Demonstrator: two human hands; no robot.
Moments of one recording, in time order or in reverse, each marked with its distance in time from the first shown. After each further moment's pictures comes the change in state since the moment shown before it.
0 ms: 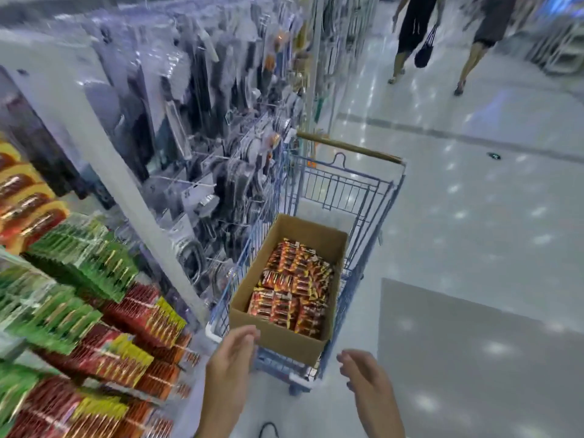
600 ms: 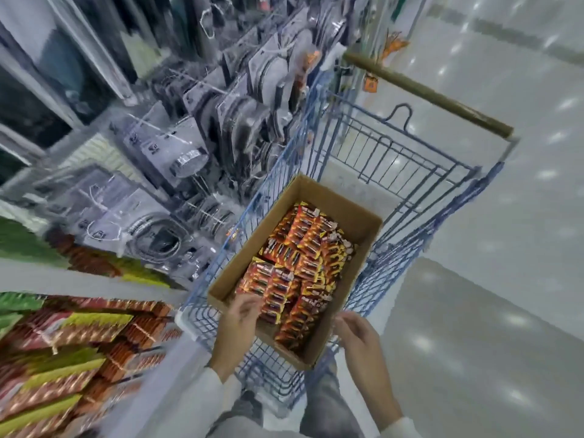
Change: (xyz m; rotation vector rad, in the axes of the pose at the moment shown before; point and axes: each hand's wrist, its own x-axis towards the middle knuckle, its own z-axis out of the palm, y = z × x) left_hand 0.190 -0.046 0.116 0.300 0.049 -0.247; right_hand 0.245 -0.061 0.028 -0.215 -0.340 0.097
